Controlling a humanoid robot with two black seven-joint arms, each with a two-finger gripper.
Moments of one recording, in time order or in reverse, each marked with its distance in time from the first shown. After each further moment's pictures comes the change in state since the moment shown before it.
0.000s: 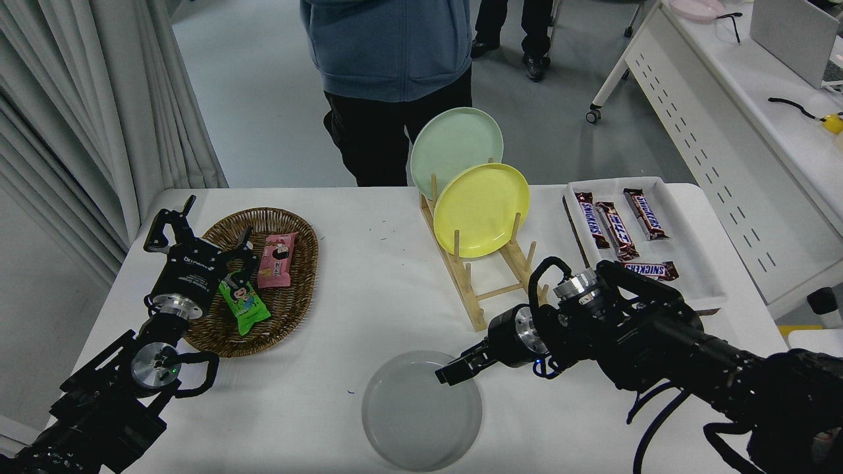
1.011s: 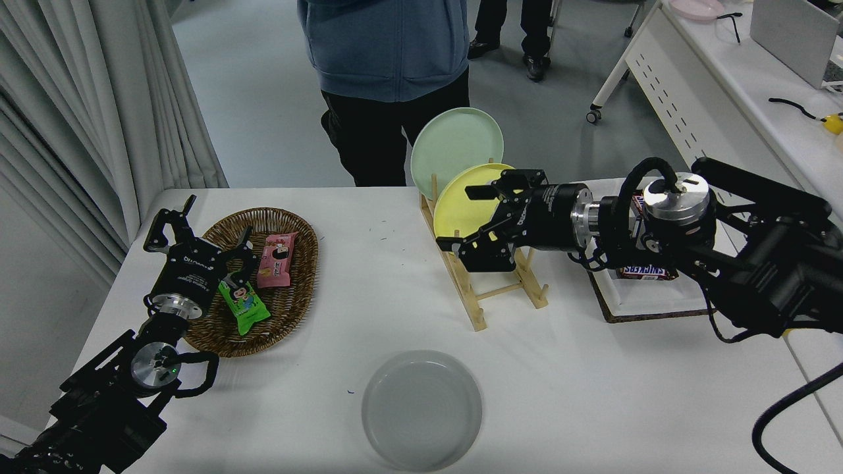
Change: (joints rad) left arm 0.000 0.000 0.000 0.000 0.000 0.000 0.000; right arm 0.218 -0.382 0.002 0.405 -0.076 0.582 0.173
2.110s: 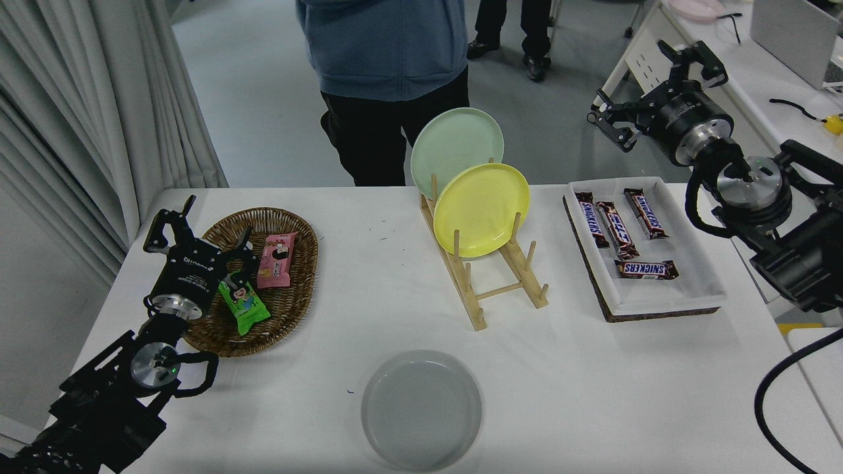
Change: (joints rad) left arm 0.000 0.000 0.000 0.000 0.000 0.000 0.000; right arm -0.095 0.102 0.192 -0.620 -0.520 0.330 0.438
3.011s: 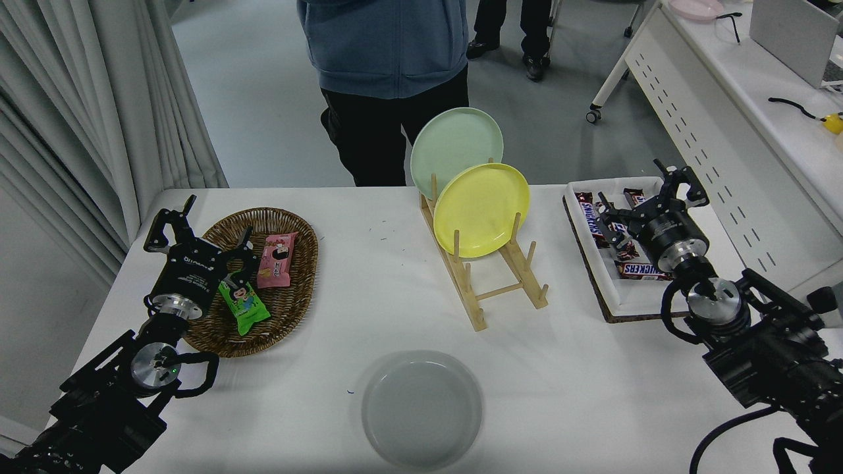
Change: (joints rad) left arm 0.000 0.000 0.000 0.000 0.000 0.000 0.000; right arm -0.380 0.134 0.283 0.059 -0.307 0.102 0.008
